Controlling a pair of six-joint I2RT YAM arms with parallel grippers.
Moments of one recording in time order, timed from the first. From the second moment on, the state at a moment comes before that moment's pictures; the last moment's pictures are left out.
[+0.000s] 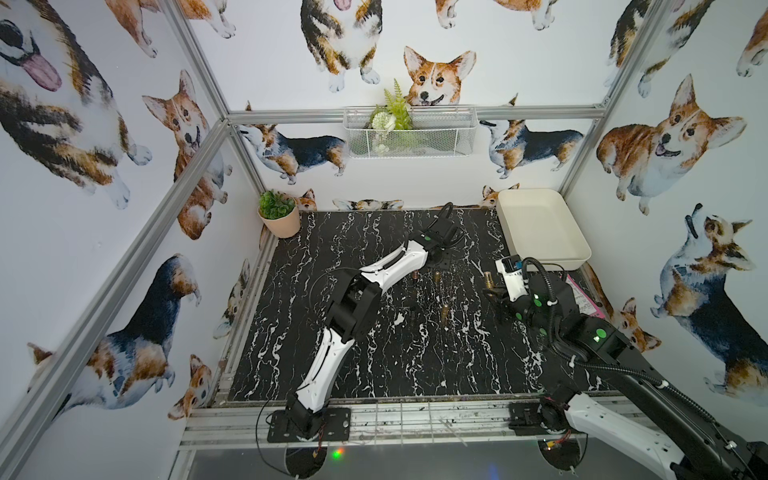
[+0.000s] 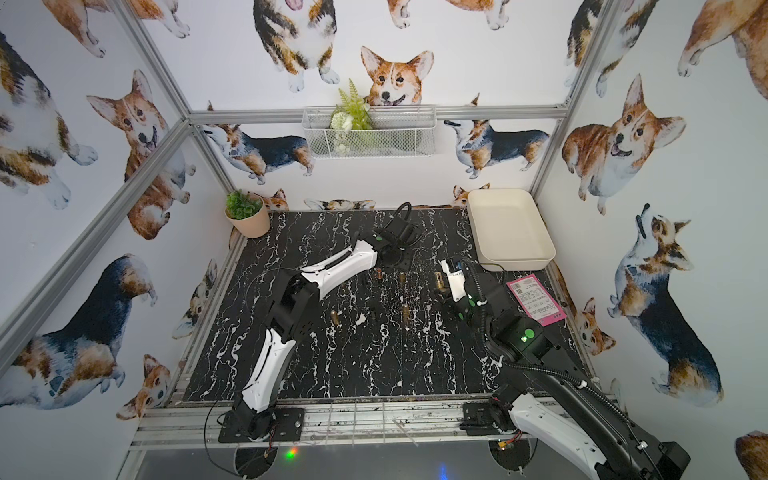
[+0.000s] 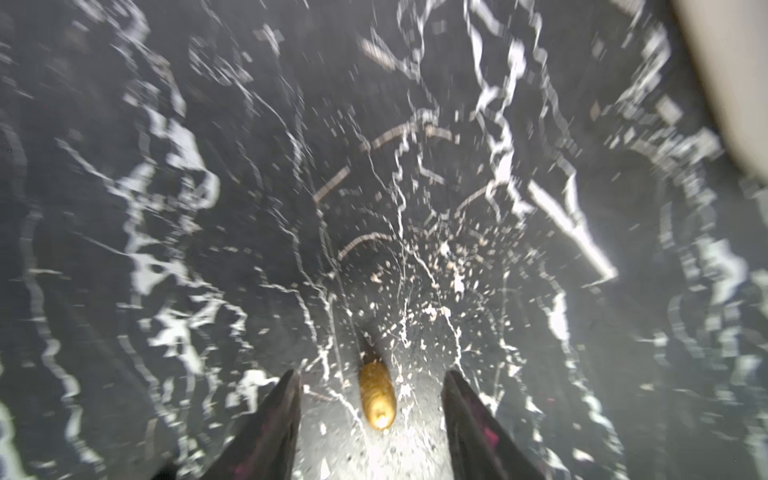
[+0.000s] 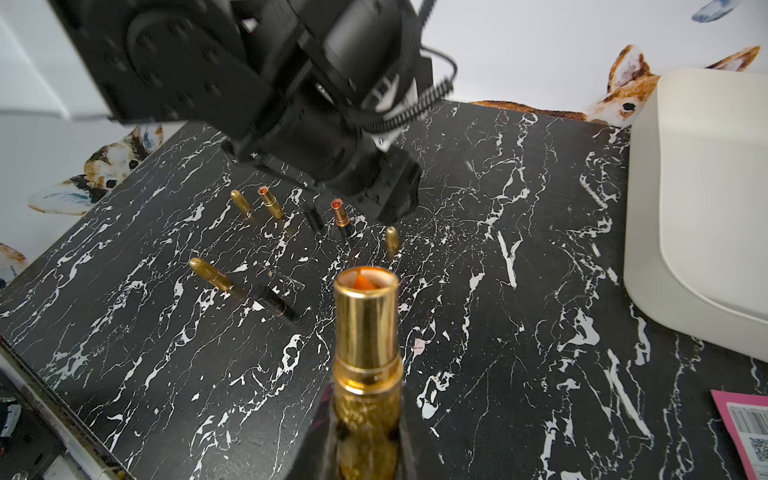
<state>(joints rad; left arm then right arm) -0.72 2.28 2.04 -0.75 -0.09 -0.42 0.68 0.79 0.83 -0.59 0.07 0.21</state>
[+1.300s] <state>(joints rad) -0.63 1.84 1.81 -0.82 0.73 -0.47 0.67 1.10 0.92 -0.45 -0.08 0.18</state>
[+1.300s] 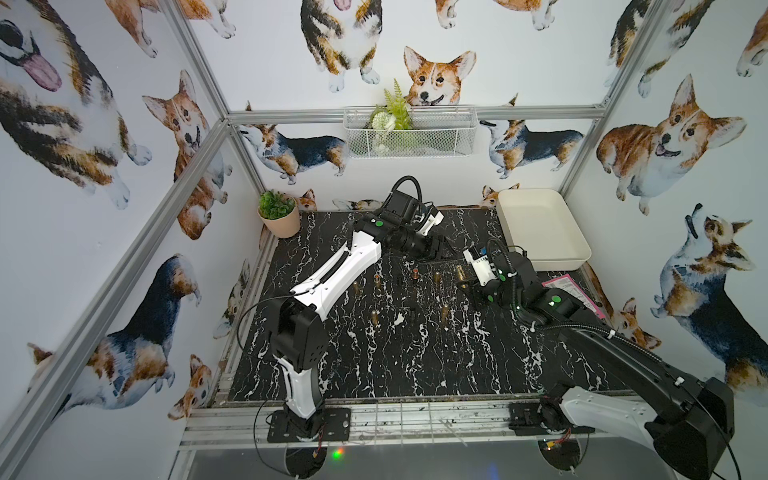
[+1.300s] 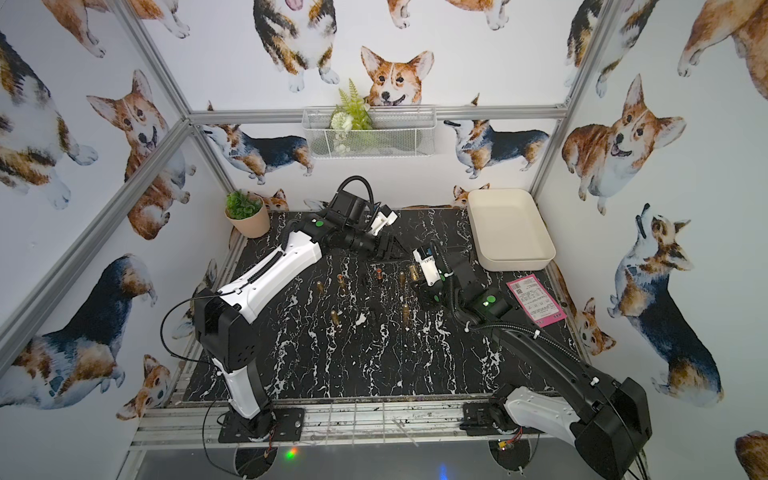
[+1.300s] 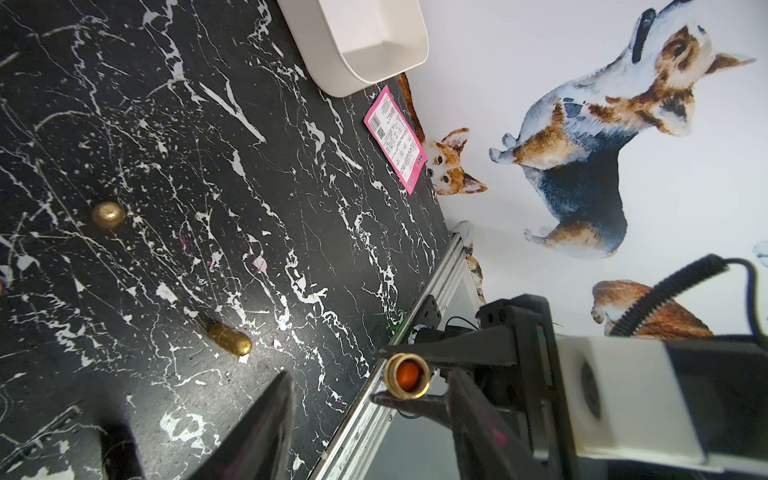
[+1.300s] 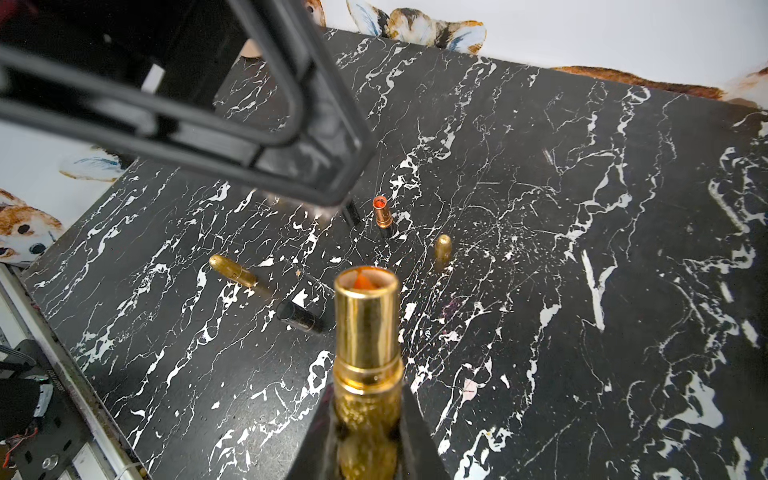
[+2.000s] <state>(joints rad) -0.67 1.94 1.91 -0.90 0.74 -0.41 0.67 1.16 0.93 -0.43 -0.08 0.16</state>
